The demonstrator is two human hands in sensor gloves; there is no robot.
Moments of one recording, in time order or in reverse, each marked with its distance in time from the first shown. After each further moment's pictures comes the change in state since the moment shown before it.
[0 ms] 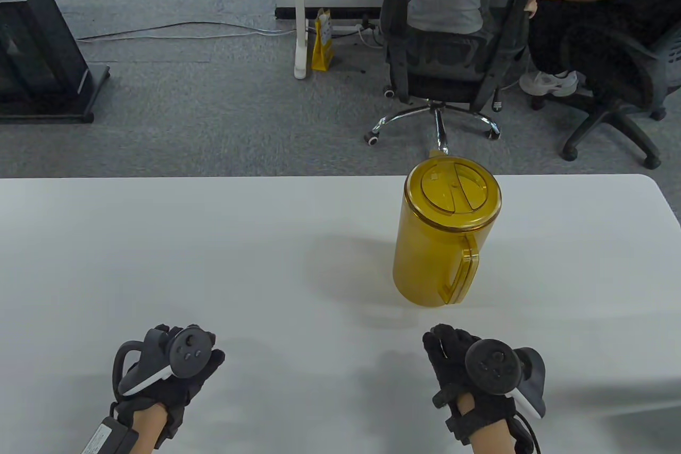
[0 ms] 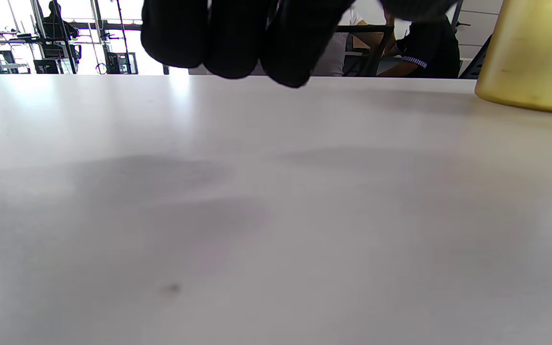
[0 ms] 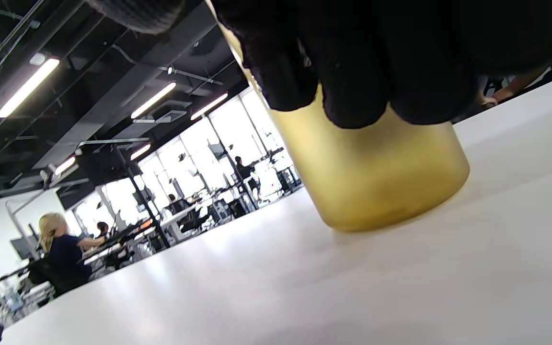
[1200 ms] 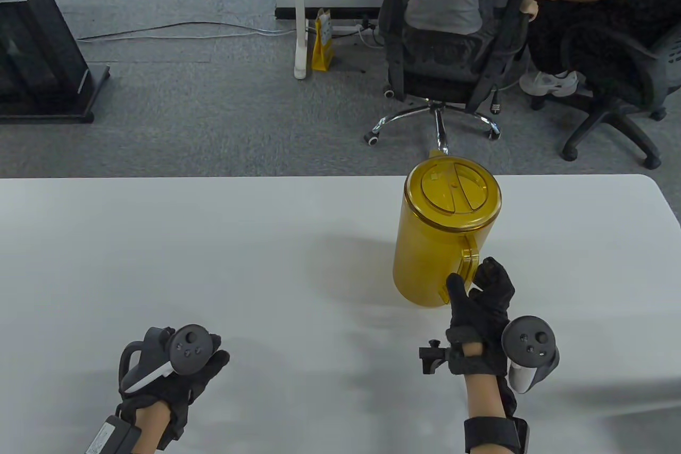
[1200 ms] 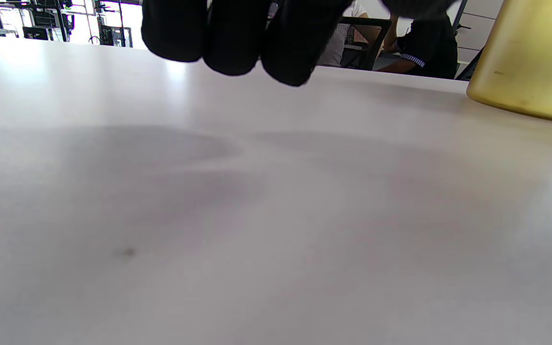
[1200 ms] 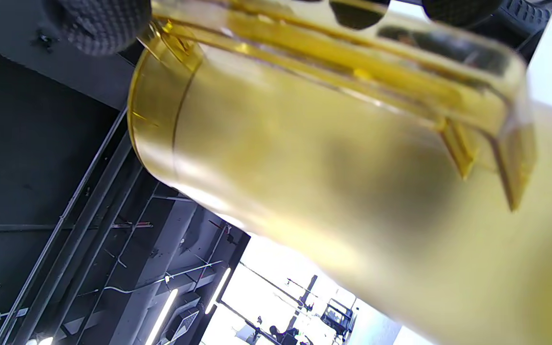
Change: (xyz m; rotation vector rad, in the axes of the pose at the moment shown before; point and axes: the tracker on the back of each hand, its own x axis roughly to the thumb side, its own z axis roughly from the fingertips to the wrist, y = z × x) left_hand 0.001 -0.005 -0.003 -0.048 -0.004 0.058; right_hand -0.027 -0.002 -0.046 -0.459 0.141 -0.563
